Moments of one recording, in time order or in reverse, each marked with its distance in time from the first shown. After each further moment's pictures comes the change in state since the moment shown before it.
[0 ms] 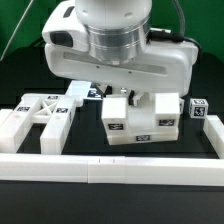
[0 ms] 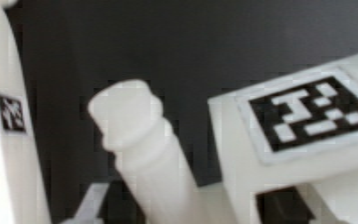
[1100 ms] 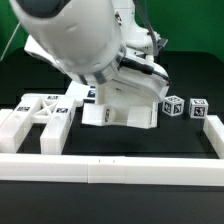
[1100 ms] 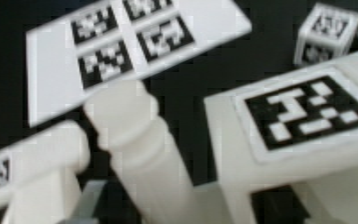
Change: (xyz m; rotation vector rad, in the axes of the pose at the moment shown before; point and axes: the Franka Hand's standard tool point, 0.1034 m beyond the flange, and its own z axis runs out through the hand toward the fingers) arm -0.037 0.028 0.005 -0.054 -0.498 0.126
